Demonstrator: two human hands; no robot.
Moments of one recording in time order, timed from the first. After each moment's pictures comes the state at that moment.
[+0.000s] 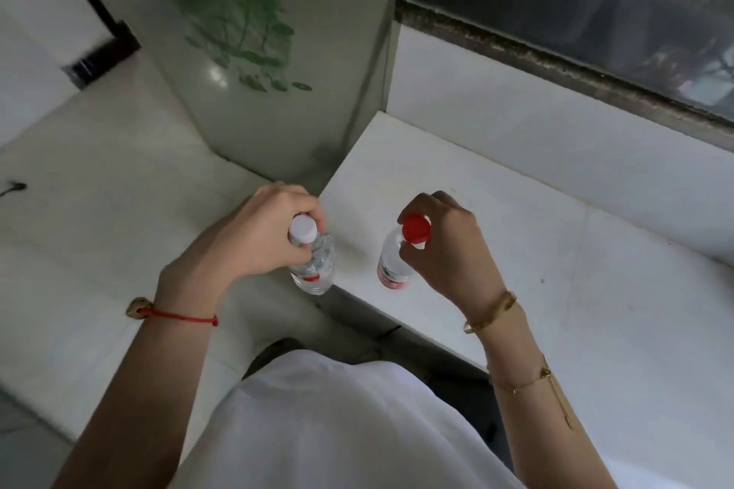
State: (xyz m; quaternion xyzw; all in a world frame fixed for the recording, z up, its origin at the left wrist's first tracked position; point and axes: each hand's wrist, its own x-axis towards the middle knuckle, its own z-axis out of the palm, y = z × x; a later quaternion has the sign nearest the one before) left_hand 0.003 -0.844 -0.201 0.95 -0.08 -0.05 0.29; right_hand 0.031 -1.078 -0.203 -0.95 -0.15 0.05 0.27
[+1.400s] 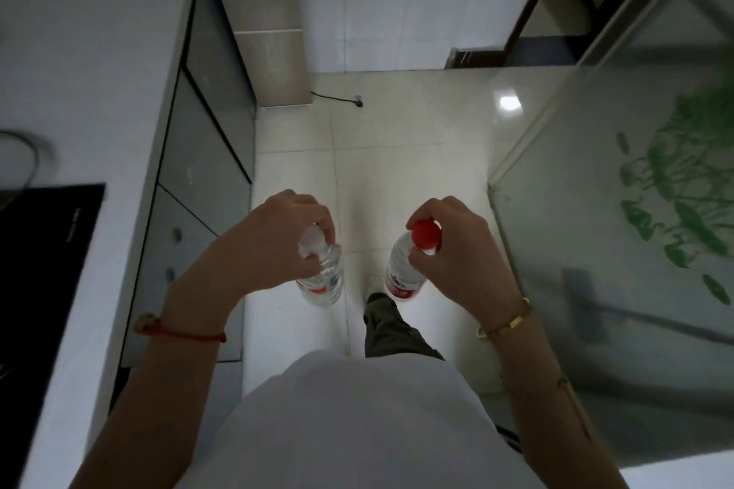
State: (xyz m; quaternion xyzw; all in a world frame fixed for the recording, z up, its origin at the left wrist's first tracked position) left_hand -0.260 -0.413 -0.215 0.89 0.35 0.07 0.28; right_hand -0.044 -0.514 -0.220 -0.75 -0.58 0.20 0.24
